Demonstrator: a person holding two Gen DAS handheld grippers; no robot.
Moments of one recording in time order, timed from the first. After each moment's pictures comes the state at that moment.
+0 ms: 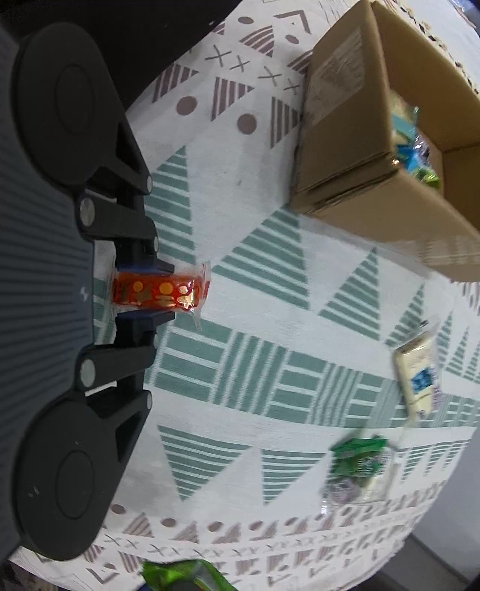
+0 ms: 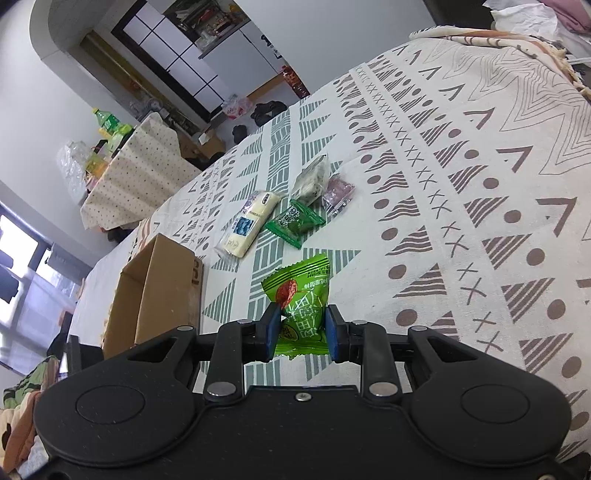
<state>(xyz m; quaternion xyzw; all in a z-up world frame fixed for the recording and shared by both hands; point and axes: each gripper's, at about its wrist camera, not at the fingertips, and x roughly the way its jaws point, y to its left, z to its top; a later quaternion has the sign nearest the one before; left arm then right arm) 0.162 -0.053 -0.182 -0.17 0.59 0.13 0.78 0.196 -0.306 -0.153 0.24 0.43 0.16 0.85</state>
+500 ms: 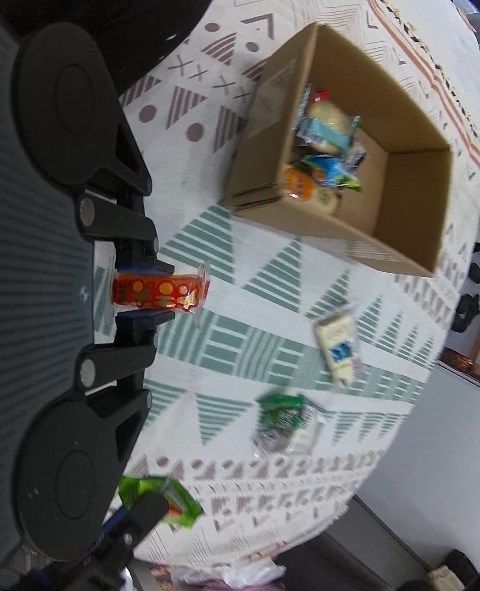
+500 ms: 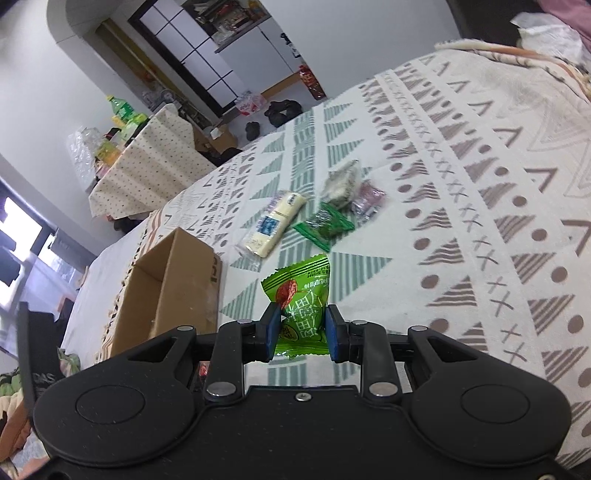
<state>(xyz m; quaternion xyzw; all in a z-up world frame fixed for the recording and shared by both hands) 0.162 -0.033 -0.119 -0.22 0.52 0.10 0.82 0.198 -0.274 -0.129 0.21 0.42 0.18 0.86</state>
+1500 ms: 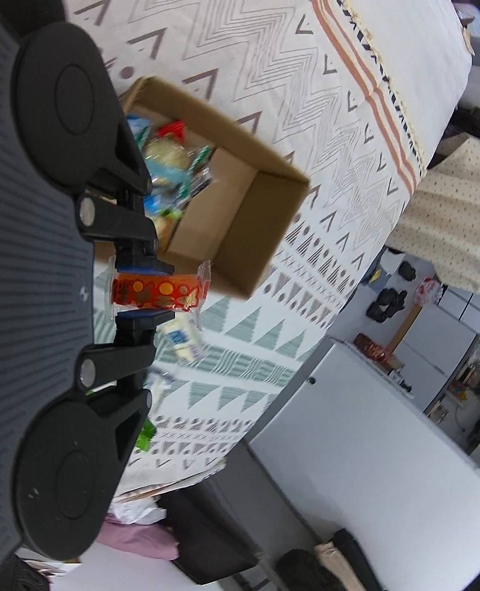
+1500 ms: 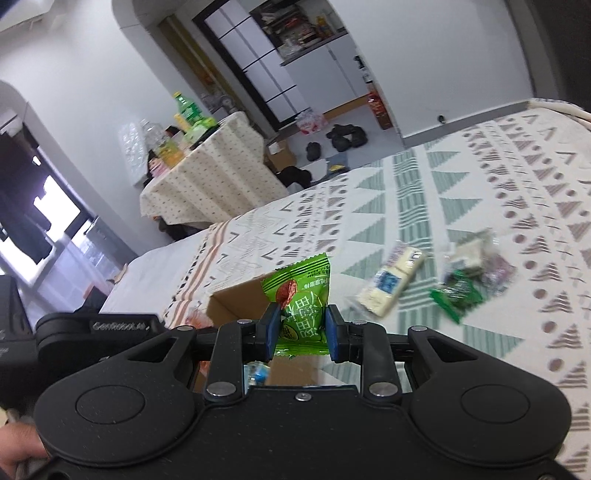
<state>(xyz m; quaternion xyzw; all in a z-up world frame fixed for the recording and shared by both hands) 0.196 0.095 -0.042 -0.32 0.40 0.09 0.86 0.237 -0.158 -0.073 0.18 0.36 0.26 0.87</state>
